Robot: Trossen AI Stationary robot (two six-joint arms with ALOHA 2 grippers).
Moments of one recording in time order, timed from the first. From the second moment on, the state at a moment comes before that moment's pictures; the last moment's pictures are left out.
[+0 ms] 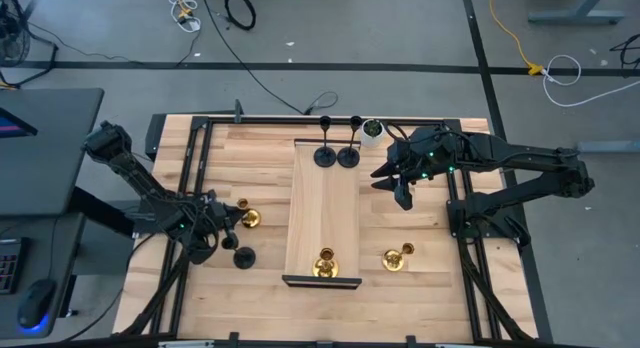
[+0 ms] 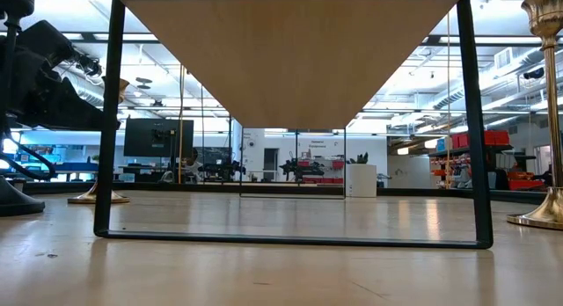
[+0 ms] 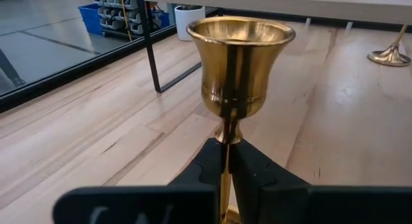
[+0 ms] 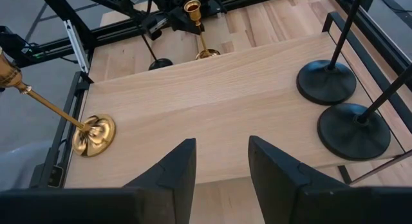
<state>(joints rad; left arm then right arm) -0.84 0.96 0.16 -0.13 -1.25 -0.93 -0.08 1.13 1.21 -0.72 -0.12 0.18</state>
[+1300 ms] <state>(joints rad) -0.84 0.78 0.75 -0.22 -1.06 -0.30 -0.08 1.13 1.21 -0.72 -0.12 0.18</state>
